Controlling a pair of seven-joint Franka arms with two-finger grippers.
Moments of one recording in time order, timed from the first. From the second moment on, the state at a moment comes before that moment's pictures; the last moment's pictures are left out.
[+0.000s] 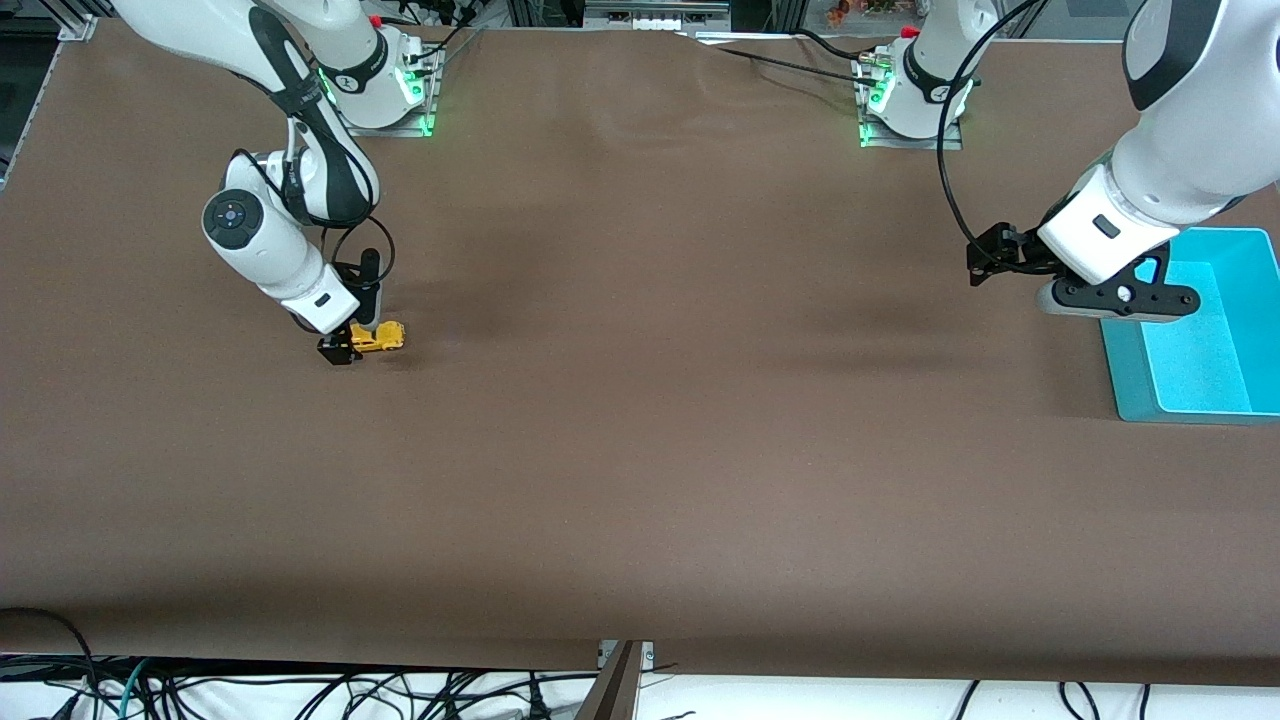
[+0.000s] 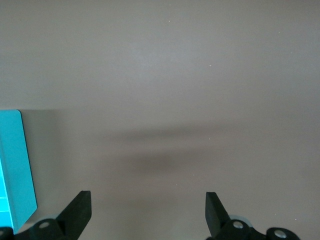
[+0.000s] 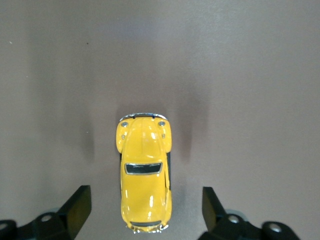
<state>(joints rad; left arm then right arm) -0.10 0.07 -0.06 -1.65 -0.01 1.66 -0.11 0.20 0.27 -0.08 -2.42 0.00 2.73 -1.53</state>
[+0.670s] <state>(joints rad) -0.10 0.07 -0.06 -1.65 -0.01 1.66 -0.11 0.20 0.27 -0.08 -2.43 0.00 2.75 -1.57</state>
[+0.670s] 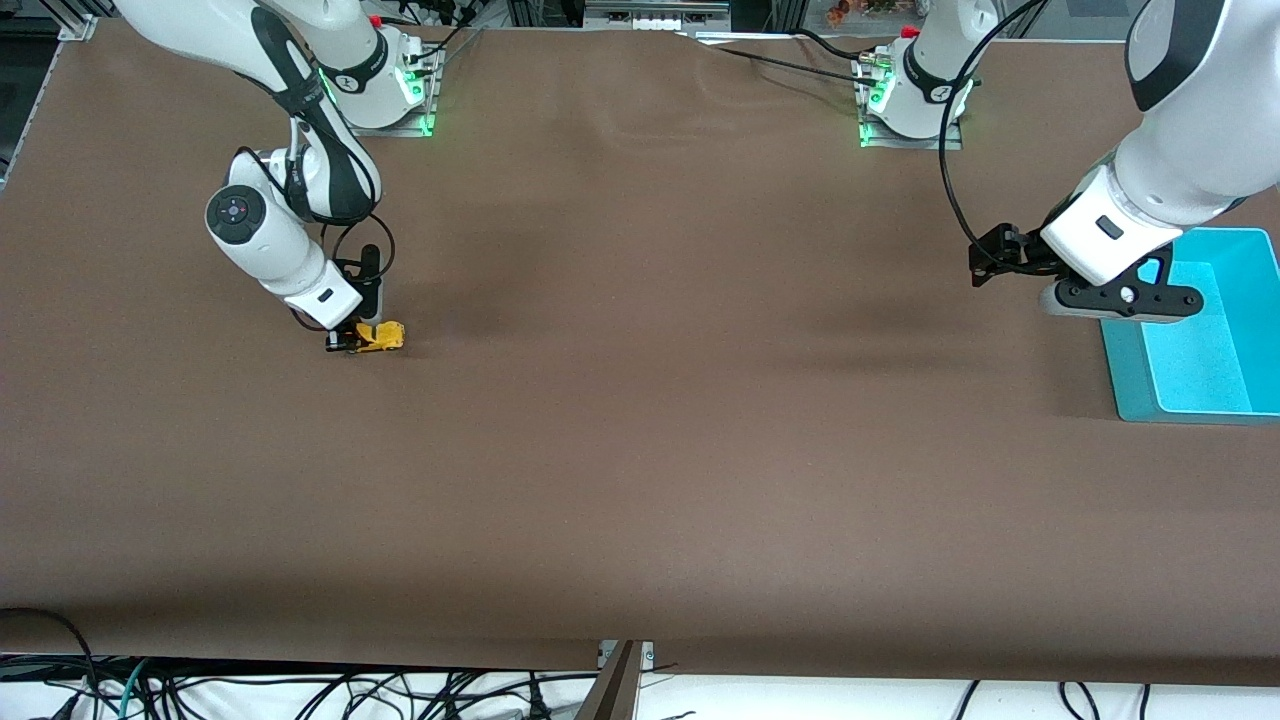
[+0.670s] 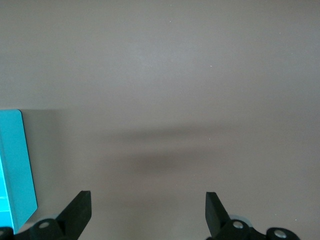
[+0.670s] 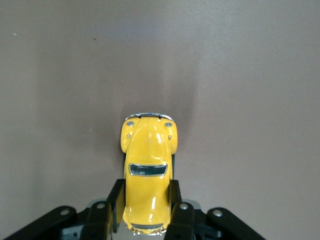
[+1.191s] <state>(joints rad) -0.10 0.07 -0.06 -1.65 -0.01 1.66 -0.11 0.03 0.27 -0.09 -2.43 0.00 2.78 -1.71</state>
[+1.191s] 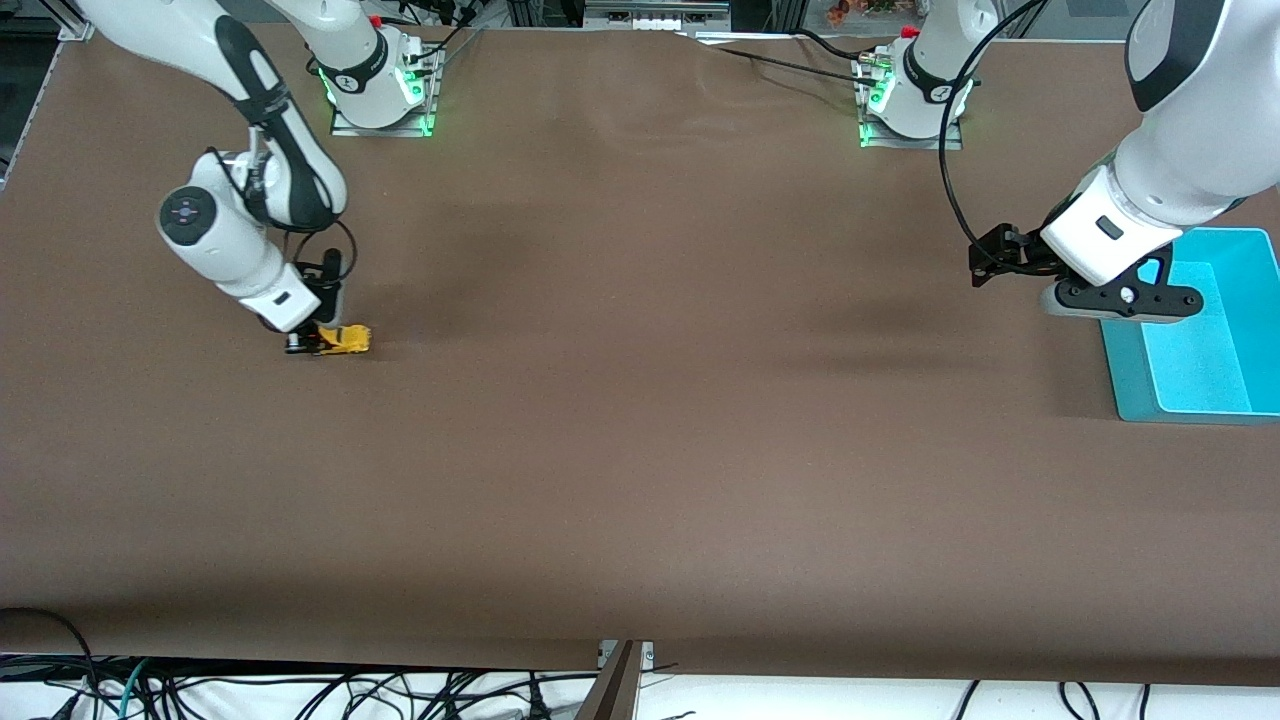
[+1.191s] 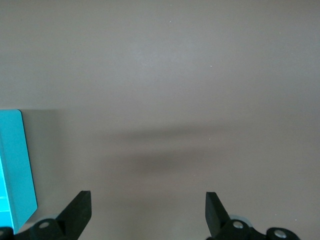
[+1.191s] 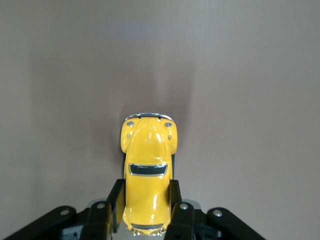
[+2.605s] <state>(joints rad) -0.10 0.07 -0.06 -1.65 -0.01 1.66 -0.11 -0.12 0.32 -0.06 -2.39 0.00 2.80 -1.85</state>
